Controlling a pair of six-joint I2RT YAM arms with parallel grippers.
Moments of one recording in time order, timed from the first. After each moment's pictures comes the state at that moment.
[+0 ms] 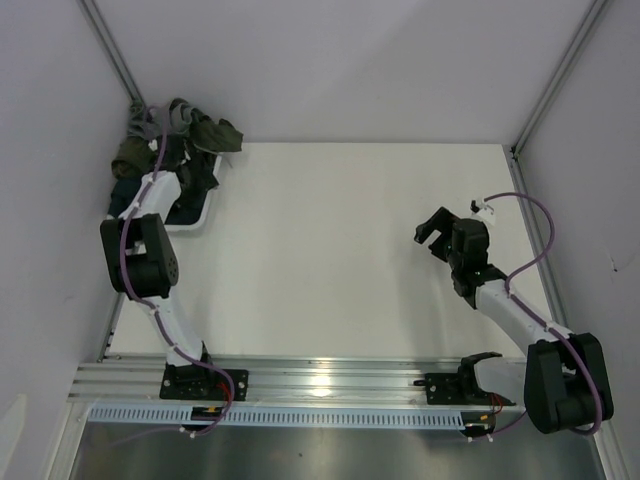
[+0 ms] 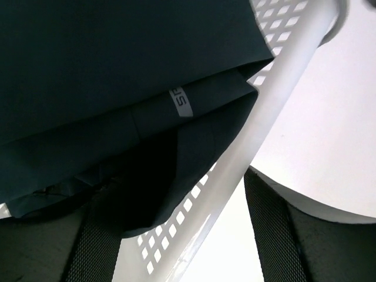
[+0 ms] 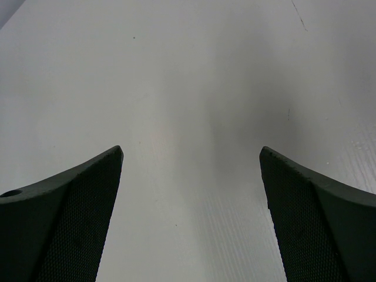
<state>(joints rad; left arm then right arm) 0.15 1.94 1.55 -0.49 -0.02 -0.41 0.21 1.15 0.55 0.13 0.17 0.67</state>
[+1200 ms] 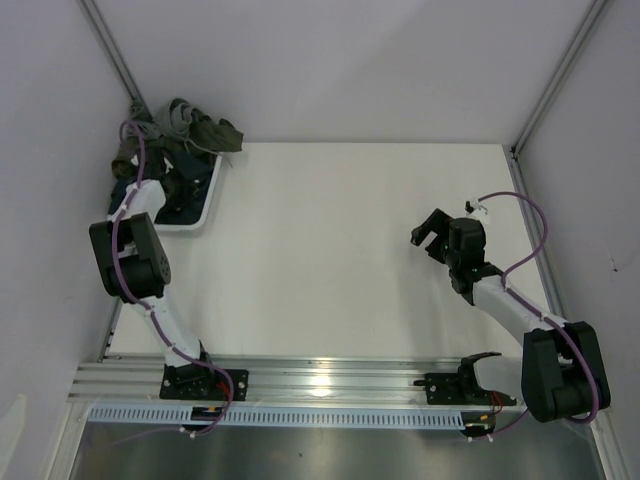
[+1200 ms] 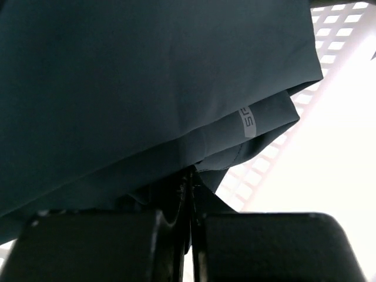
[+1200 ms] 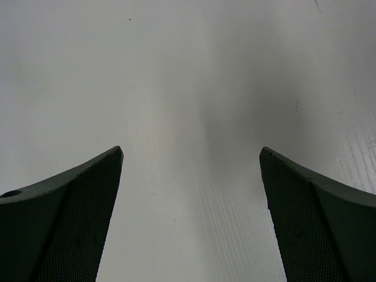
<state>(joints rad) 0.27 1.94 1.46 -0.40 0.16 -0.50 0.21 1.21 0.56 0.14 0.12 0.67</state>
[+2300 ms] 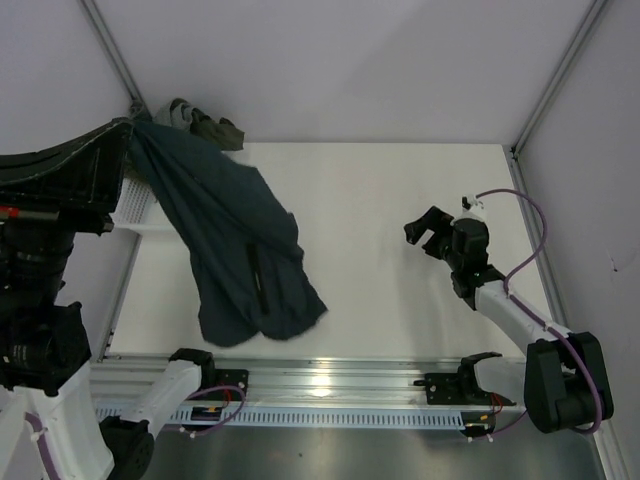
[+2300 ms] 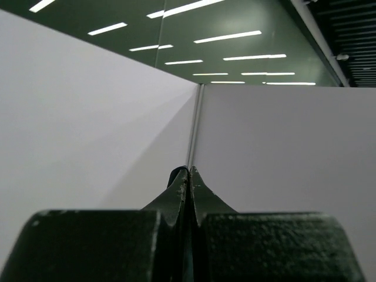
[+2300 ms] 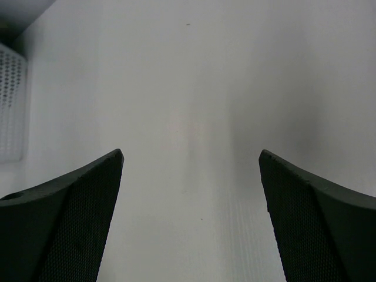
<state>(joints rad) -0.12 0.86 1.80 -0.13 0.40 -0.63 0.21 1.16 0.54 0.21 0.01 0.64</state>
